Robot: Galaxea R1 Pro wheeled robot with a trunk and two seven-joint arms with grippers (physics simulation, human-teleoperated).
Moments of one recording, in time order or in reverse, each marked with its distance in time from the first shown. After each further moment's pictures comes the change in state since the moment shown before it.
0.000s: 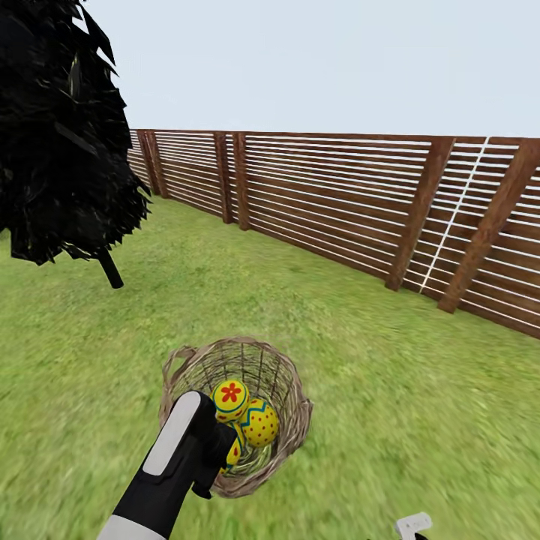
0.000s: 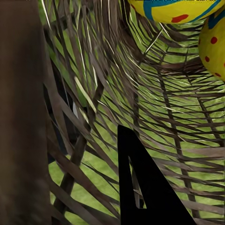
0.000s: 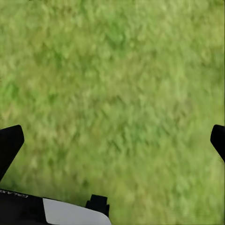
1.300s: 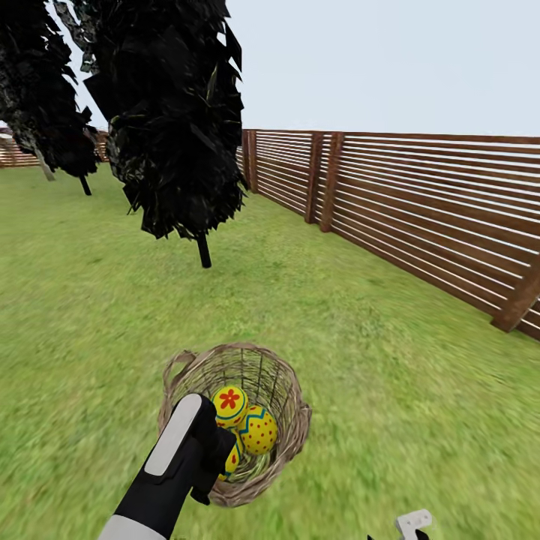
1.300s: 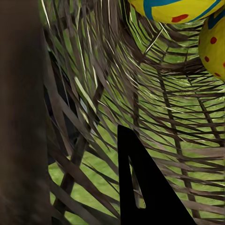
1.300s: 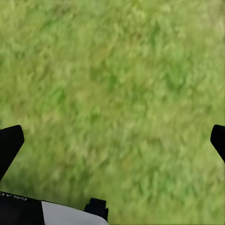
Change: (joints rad) left arm 0.000 0.000 0.005 0.035 -0.002 0.003 0.002; right arm 0.000 -0.007 0.001 -0.014 0.000 -0.001 0.013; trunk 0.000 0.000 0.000
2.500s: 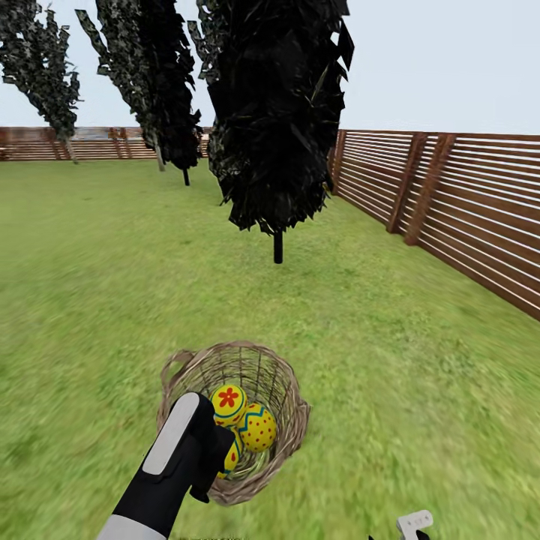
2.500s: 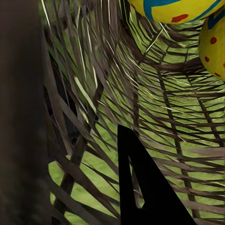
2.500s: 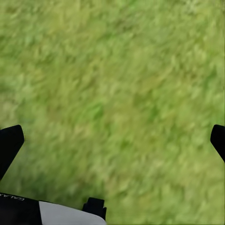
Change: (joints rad) left arm -0.001 0.000 0.015 -0.009 0.000 0.003 0.000; right arm 0.000 0.001 -0.001 0.003 0.001 0.000 -0.014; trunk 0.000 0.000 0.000
